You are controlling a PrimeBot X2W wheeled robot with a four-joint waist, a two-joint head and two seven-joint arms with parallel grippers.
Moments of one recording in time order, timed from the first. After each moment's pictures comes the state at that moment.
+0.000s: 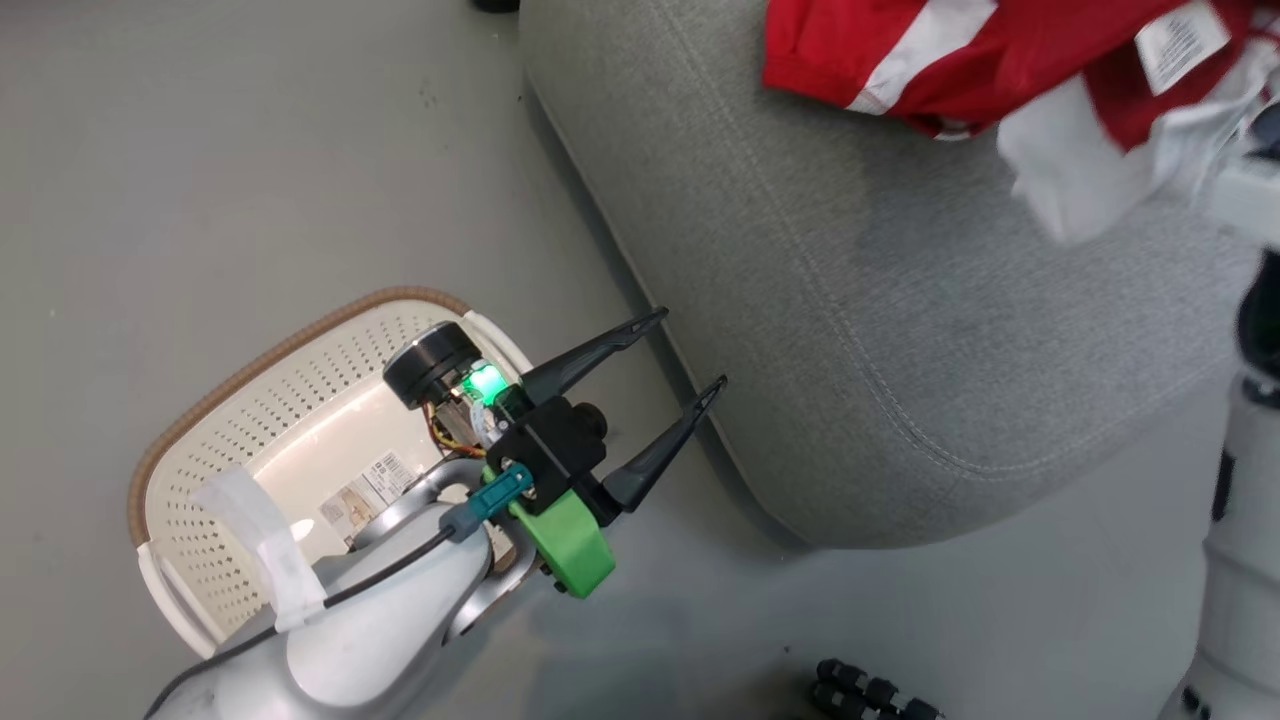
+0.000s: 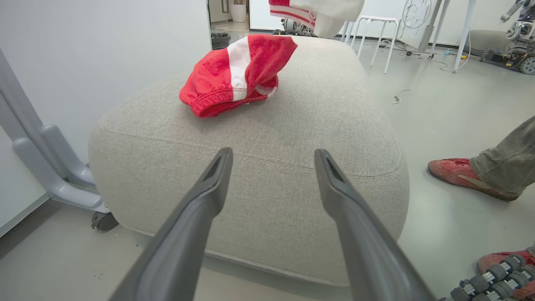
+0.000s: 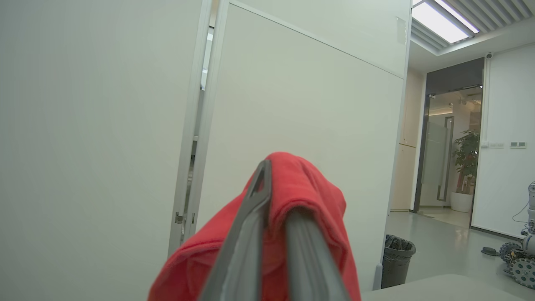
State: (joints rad) left arm -0.65 0.32 -0.94 0.25 -0.35 -0.13 -0.25; right arm -0.59 -0.07 -0.19 -0.19 0.13 0.13 -0.26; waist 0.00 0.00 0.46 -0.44
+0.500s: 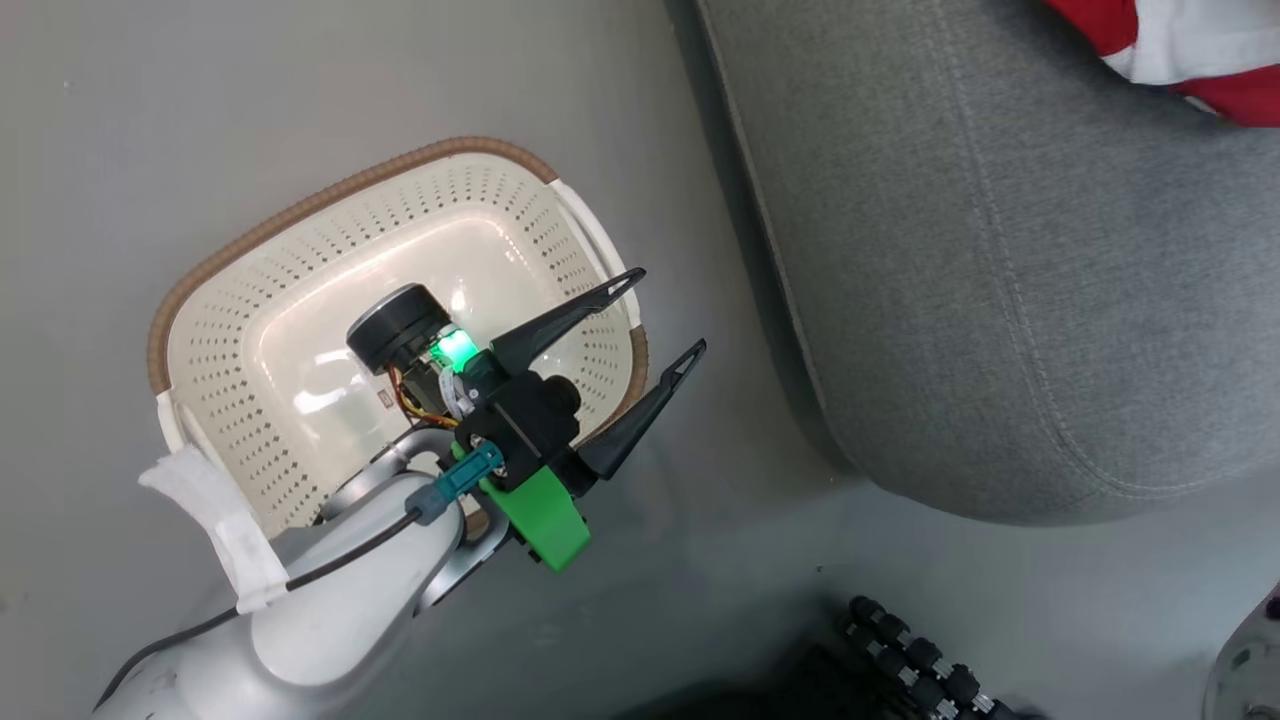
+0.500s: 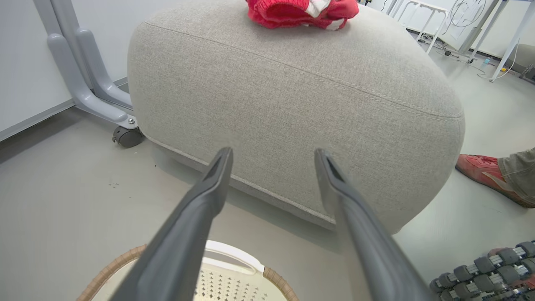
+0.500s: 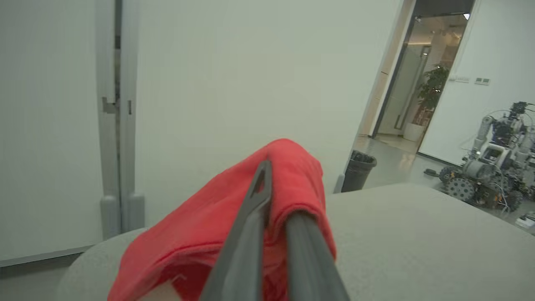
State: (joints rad) left arm -0.70 0.37 -0.93 0.22 -0.34 -0.13 -0.25; right arm -0.79 -0.19 -0.44 0.13 0.08 0.13 -0.26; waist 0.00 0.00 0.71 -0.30
